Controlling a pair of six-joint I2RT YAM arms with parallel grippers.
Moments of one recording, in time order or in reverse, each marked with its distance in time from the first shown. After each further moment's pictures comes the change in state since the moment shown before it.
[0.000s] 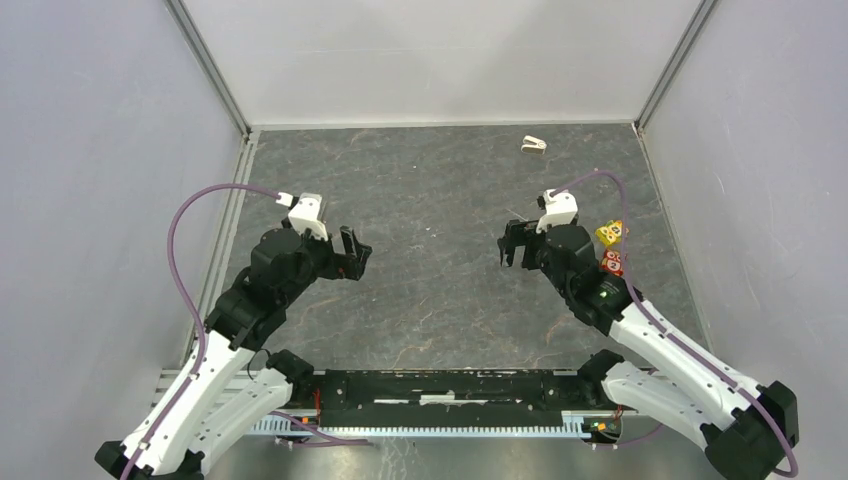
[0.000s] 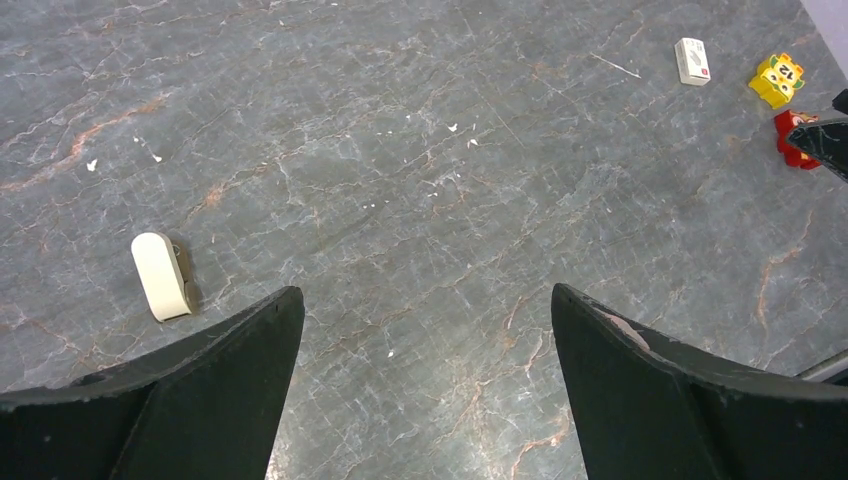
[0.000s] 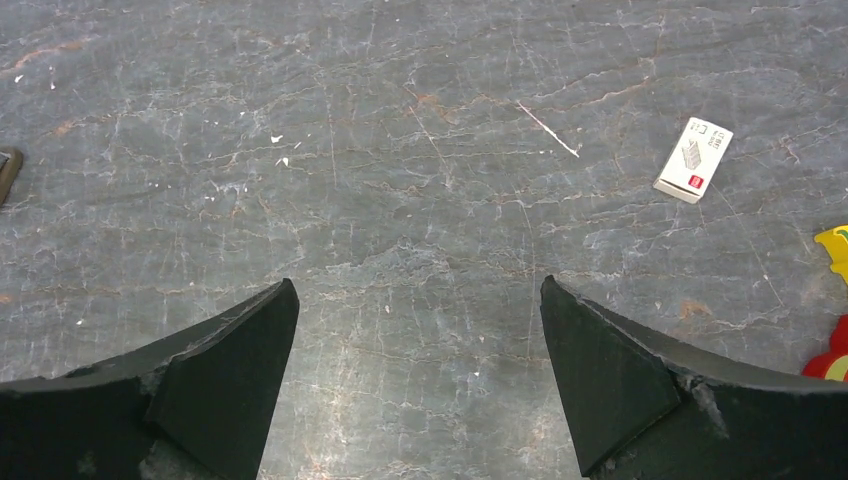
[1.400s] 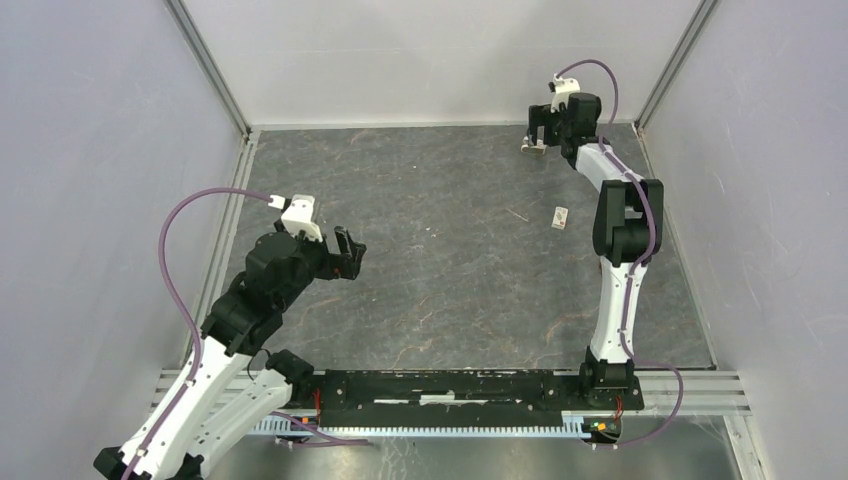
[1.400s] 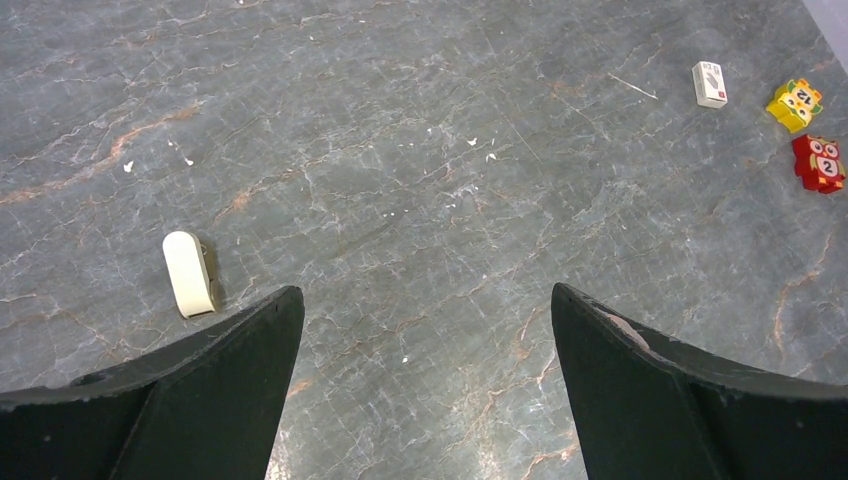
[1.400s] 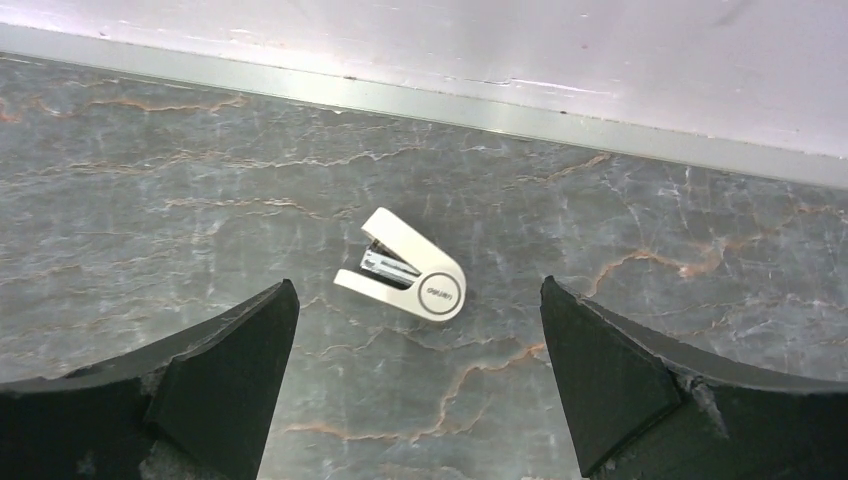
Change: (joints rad) left arm 0.000 -0.035 -0.004 -0.005 -0.052 0.000; right arm -0.608 1.403 1.145 0.221 -0.459 -0.393
